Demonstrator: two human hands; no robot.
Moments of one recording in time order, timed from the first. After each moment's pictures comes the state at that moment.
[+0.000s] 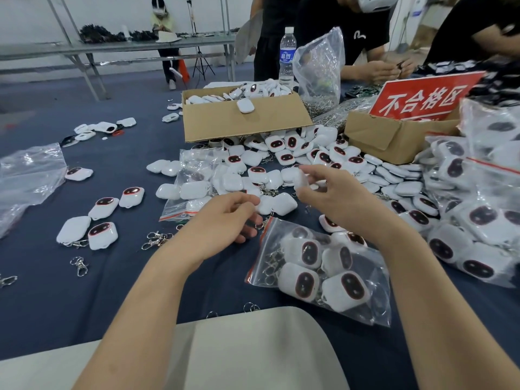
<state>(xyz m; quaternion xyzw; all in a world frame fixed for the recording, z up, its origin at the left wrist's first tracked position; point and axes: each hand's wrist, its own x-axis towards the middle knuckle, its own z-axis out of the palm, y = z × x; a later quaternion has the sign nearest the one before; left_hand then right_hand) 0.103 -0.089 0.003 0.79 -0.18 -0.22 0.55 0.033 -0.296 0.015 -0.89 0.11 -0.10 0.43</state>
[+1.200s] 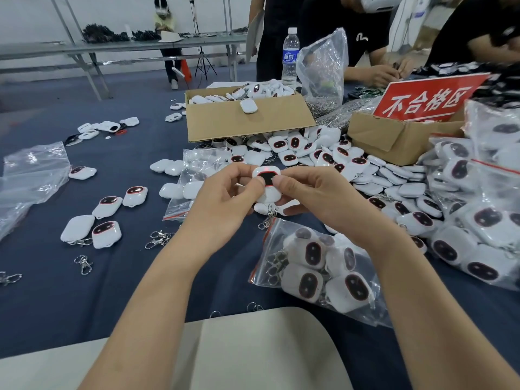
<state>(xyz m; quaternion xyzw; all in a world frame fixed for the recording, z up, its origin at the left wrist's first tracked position) 0.093 -0.094 0.022 0.72 -0.26 -0.07 0.64 0.043 -0.272 0.017 -0.80 -0.01 -0.09 0.60</state>
